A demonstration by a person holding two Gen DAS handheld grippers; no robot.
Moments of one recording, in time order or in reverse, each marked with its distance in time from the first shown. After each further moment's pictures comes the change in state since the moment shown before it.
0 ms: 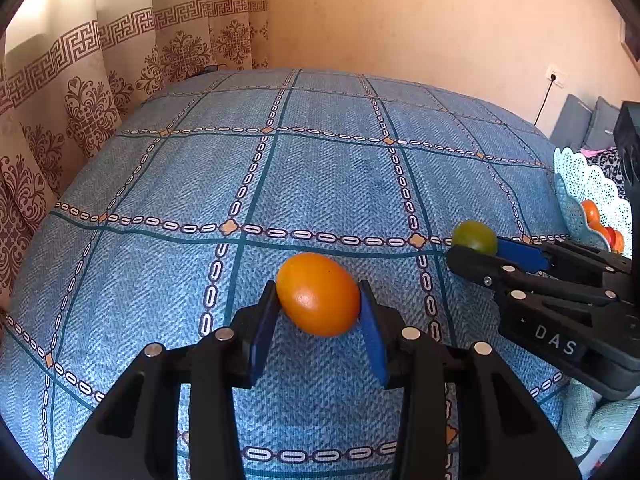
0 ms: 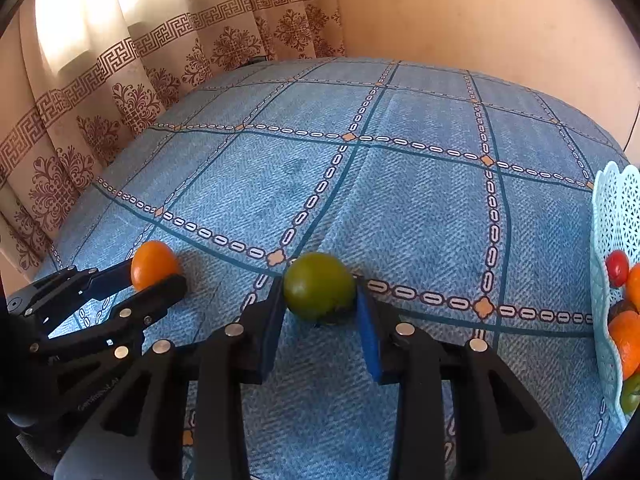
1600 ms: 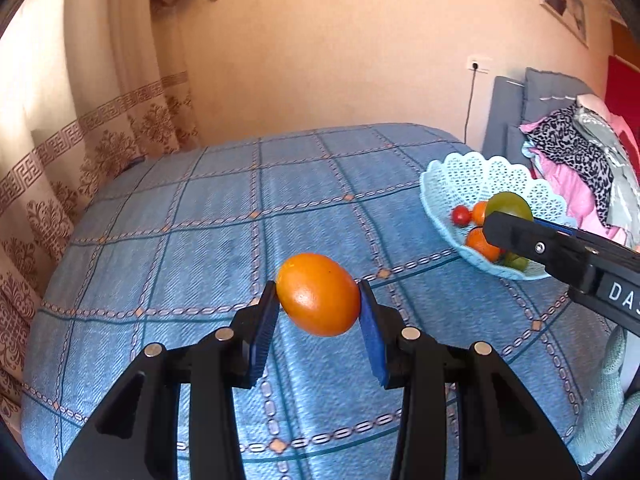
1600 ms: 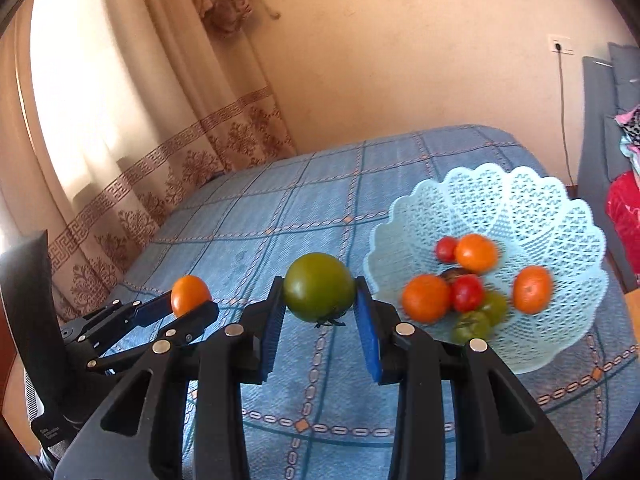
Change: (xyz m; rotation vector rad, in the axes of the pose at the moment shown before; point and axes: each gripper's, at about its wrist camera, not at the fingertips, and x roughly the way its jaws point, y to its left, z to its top) left arm -0.065 -0.124 0.021 0.234 -0.154 -0.107; right arm -0.158 -0.099 -0.043 0.249 -0.319 -0.026
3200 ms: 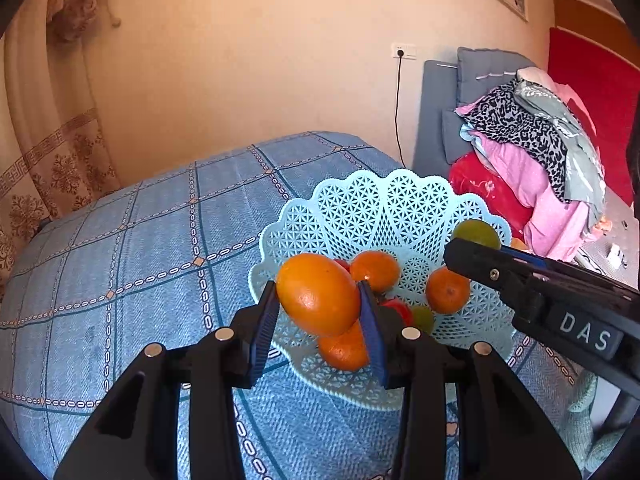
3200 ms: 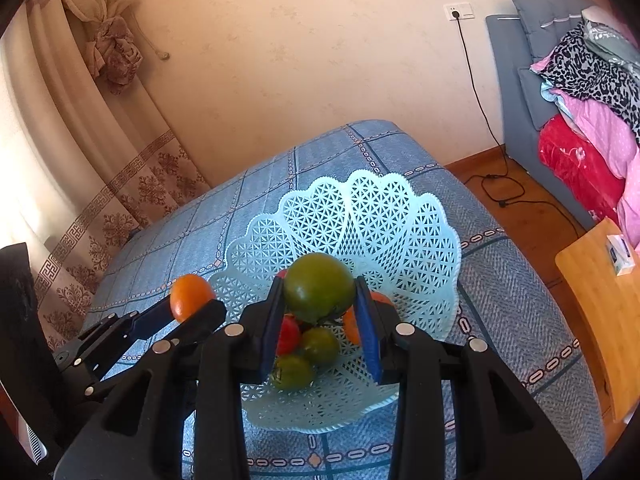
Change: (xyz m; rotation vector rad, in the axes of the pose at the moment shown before) left arm 0.070 -0.125 0.060 0.145 -0.016 -0.189; right arm -0.009 -0.117 0.015 0.247 -0.045 -0.203
